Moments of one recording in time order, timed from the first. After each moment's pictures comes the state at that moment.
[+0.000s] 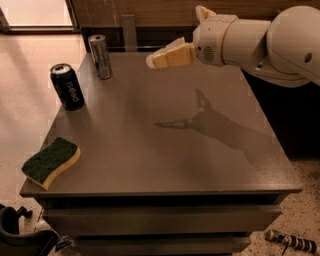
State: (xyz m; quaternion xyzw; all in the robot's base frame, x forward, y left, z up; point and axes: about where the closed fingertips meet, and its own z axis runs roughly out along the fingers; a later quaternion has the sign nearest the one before) arm 0.638 -0.037 1.018 -0.40 0.64 0.17 0.63
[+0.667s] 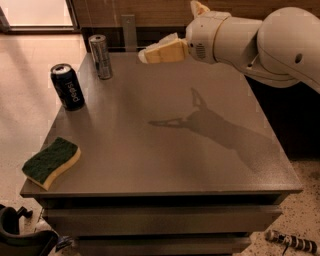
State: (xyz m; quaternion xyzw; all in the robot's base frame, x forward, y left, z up) arm 0.642 -0.024 1.028 -0.39 0.63 0.17 0.65
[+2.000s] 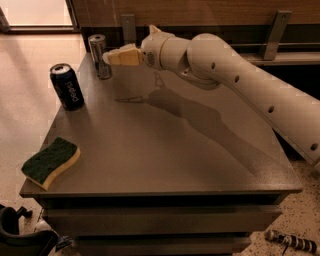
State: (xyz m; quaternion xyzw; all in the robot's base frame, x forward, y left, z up) arm 0.740 0.075 0.958 -0.34 0.64 0.26 0.63
